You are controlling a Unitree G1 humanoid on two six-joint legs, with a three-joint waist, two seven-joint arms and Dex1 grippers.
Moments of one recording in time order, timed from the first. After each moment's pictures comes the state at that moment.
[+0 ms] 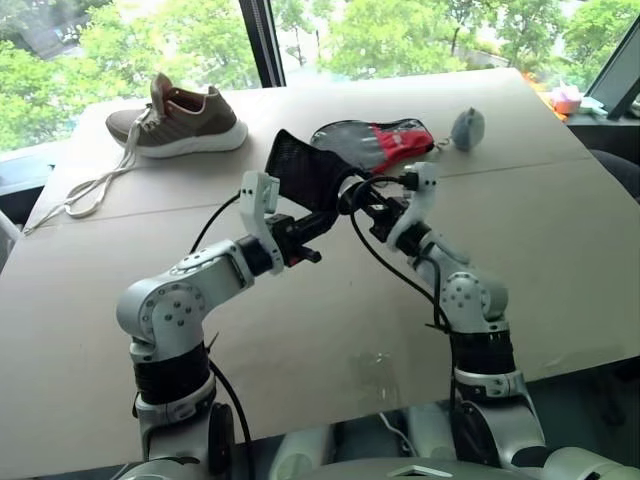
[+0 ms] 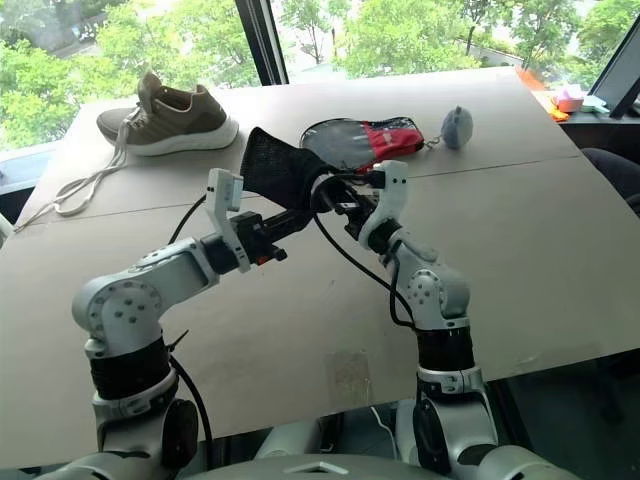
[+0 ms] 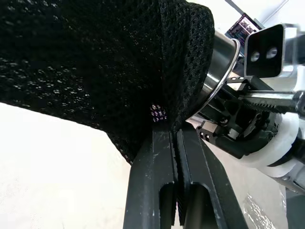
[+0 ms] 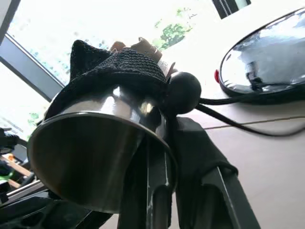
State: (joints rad) left arm -0.43 0.30 0.28 -0.42 -0.85 1.21 -0.37; right arm -0.53 0.15 -0.11 -0.06 0.65 0.73 0.26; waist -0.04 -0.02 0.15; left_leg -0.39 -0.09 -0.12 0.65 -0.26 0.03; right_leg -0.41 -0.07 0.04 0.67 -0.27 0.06
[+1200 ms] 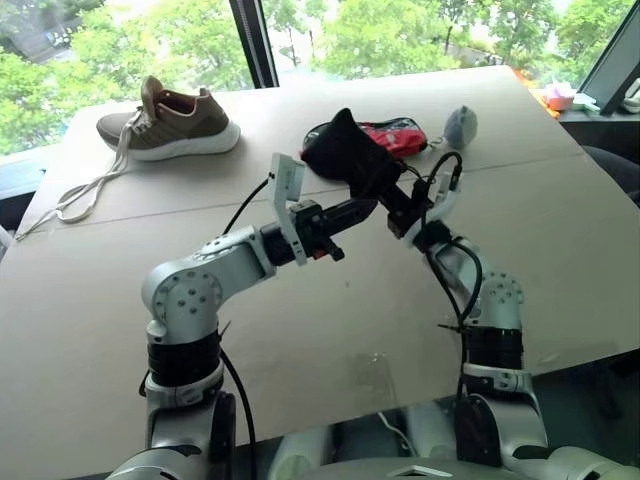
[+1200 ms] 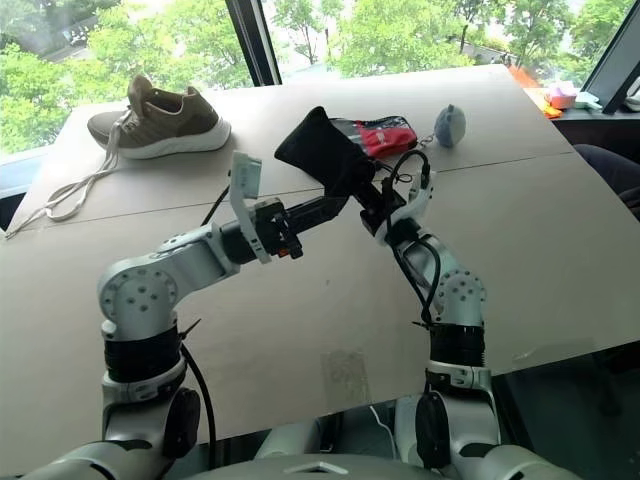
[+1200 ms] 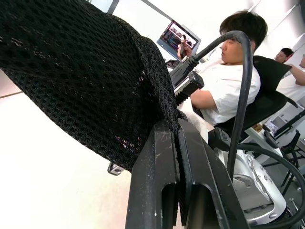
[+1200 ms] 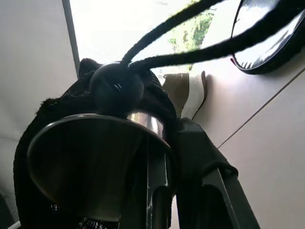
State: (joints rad) left arm -0.50 0.32 0.18 -0.38 -1.03 1.11 -0.40; right arm -0.56 0.11 -0.17 0.03 1.22 0.69 -0.05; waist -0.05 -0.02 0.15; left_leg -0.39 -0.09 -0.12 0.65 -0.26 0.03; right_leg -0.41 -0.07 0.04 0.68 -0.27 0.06
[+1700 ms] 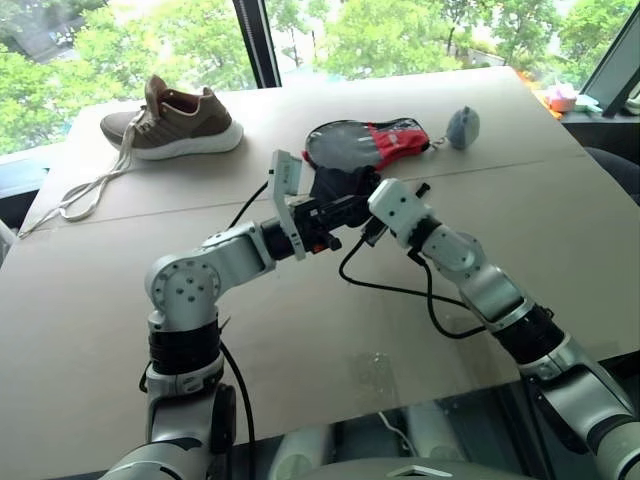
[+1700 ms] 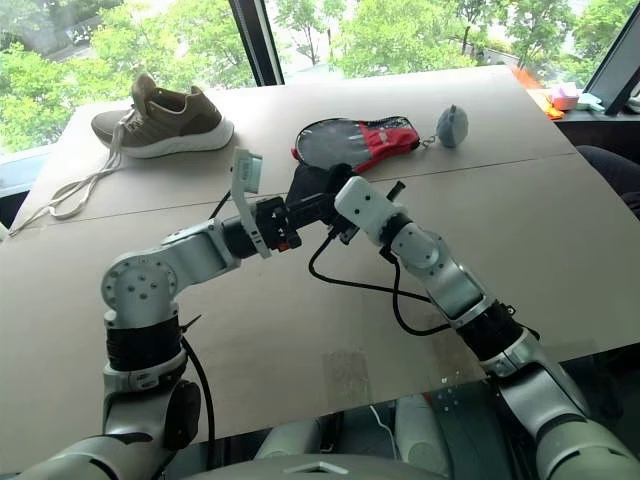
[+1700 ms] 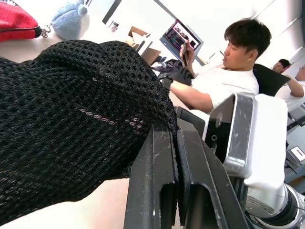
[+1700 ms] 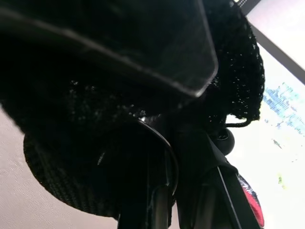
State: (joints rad) left arm -0.56 0.33 0.20 -0.25 -1.09 1.14 -0.36; right arm -0.64 -0.42 0.53 0.04 -0.16 0.04 0.21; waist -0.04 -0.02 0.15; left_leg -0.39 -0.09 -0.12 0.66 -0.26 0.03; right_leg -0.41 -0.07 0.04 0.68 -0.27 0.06
